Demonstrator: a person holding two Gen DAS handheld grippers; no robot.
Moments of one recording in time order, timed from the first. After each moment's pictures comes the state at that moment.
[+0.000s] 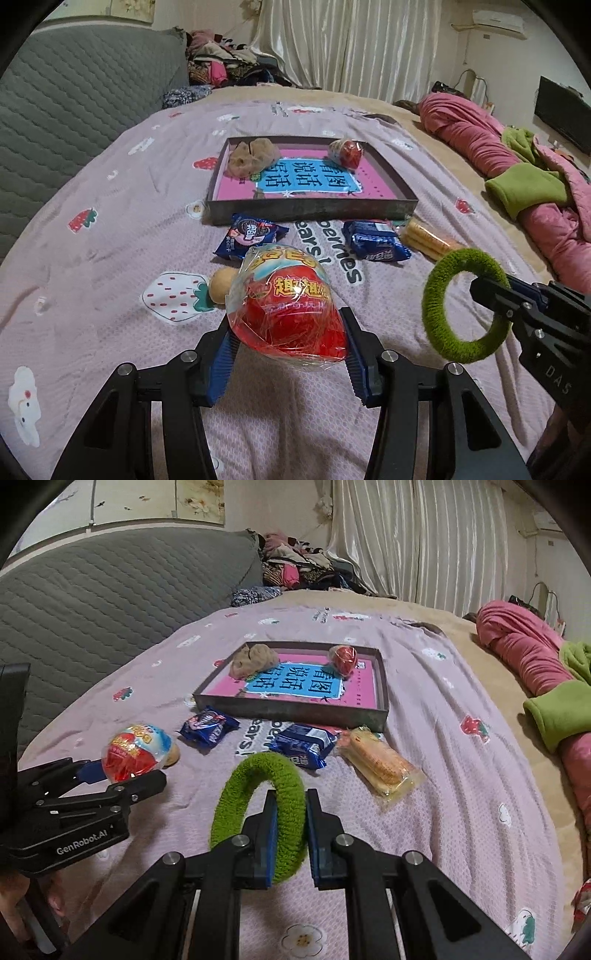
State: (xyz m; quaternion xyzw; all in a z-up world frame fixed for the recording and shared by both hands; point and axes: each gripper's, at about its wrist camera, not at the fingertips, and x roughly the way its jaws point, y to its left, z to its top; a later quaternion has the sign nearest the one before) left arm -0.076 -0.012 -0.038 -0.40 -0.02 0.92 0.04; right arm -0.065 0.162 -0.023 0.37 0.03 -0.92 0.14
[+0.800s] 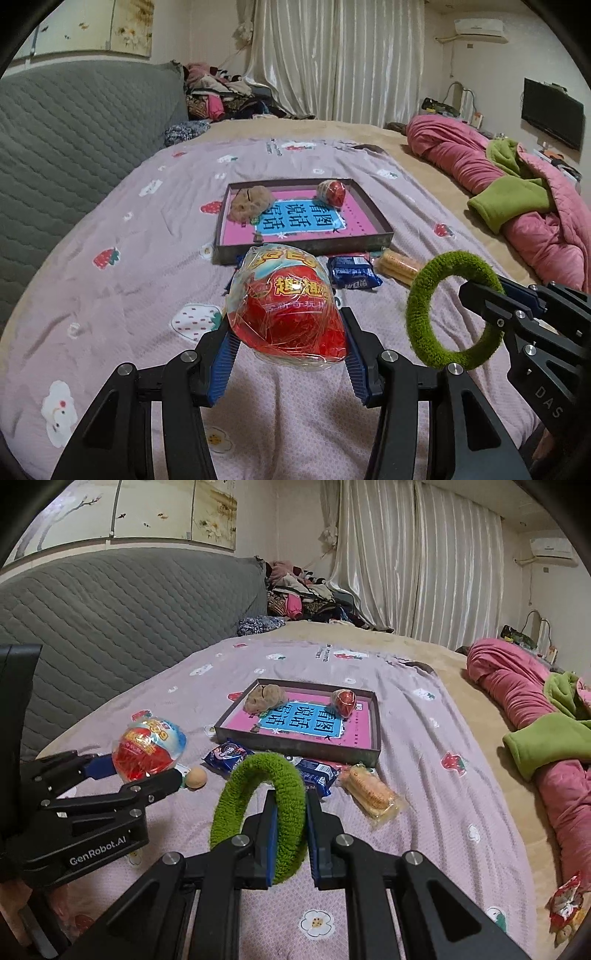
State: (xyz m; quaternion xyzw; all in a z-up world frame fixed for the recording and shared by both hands) left arm -0.030 -0.007 0.026 -0.35 0.00 0.94 0.04; right arm -0.025 0.150 0.031 0.31 0.05 -0.94 0.13
